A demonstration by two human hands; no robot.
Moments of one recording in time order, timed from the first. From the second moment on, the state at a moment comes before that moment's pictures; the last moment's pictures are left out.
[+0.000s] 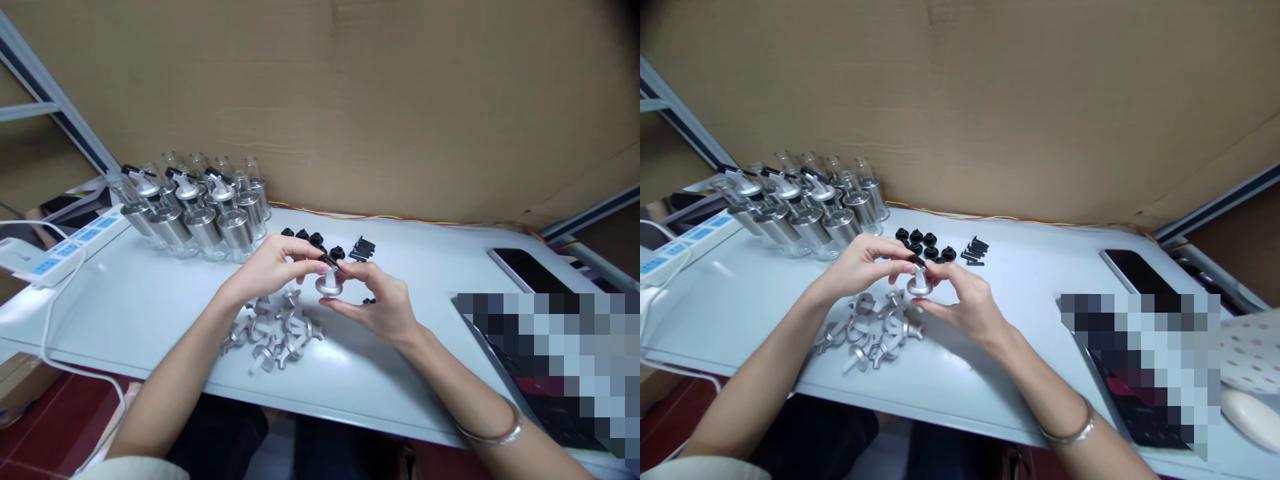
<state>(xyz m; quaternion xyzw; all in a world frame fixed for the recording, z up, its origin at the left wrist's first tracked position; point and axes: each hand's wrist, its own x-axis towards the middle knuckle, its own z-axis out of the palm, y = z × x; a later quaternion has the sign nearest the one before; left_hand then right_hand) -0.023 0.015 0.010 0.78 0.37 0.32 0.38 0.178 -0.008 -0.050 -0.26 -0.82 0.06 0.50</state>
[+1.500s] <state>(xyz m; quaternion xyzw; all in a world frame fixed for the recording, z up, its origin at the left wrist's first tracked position) -0.027 0.024 0.003 0.81 0.35 0.40 0.26 0.173 -0.012 -0.040 -0.30 -0.68 0.33 0.58</state>
